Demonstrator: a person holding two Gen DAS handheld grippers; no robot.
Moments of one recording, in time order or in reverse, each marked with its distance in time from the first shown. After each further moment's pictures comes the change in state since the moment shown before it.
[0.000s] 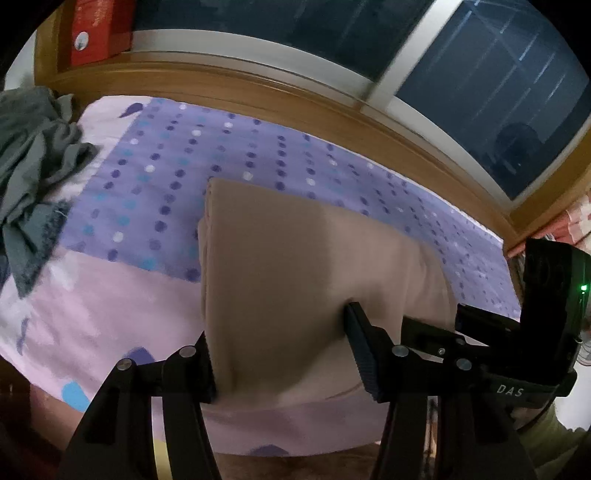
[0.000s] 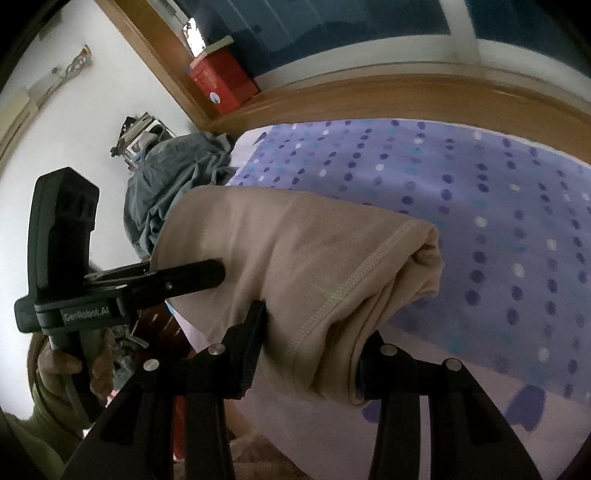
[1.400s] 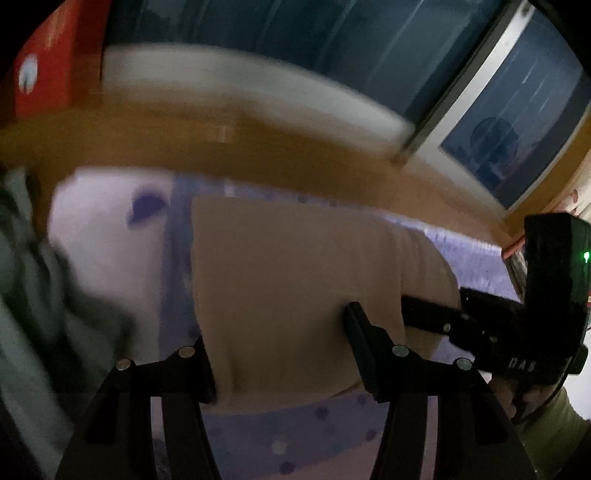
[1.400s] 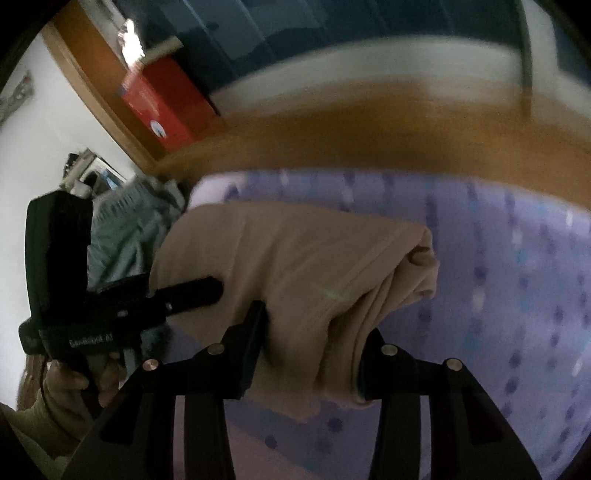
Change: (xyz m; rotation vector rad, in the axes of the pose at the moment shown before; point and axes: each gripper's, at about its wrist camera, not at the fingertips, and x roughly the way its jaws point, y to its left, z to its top) left arm 0.040 0.142 0.157 0.172 -0.035 -0.148; right arm 0.130 0.042 0.159 0.055 -0.122 -0.148
